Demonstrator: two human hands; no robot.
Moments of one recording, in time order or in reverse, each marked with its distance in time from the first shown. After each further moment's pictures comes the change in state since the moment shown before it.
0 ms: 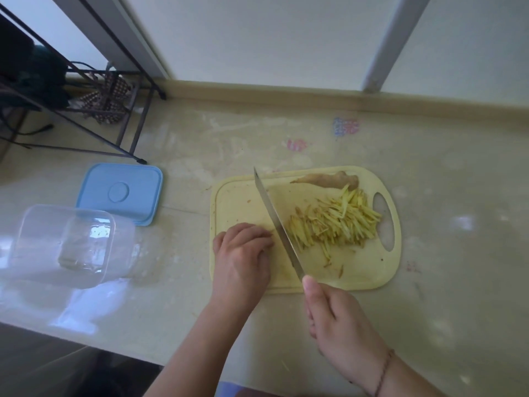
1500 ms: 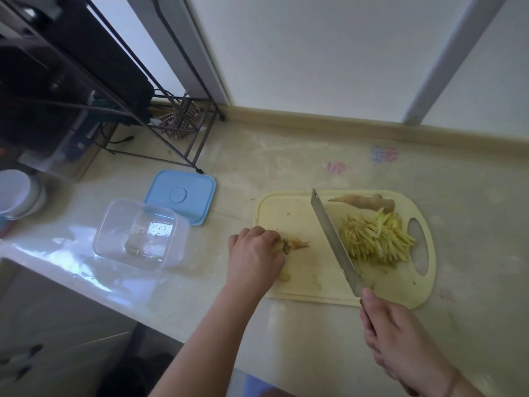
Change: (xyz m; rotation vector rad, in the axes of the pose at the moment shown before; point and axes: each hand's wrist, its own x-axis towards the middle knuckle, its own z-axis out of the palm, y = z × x) left_hand 0.017 -0.012 -0.035 0.266 -0.215 -0.291; right_hand -0.004 0.003 -0.035 0.150 -0.100 0.136
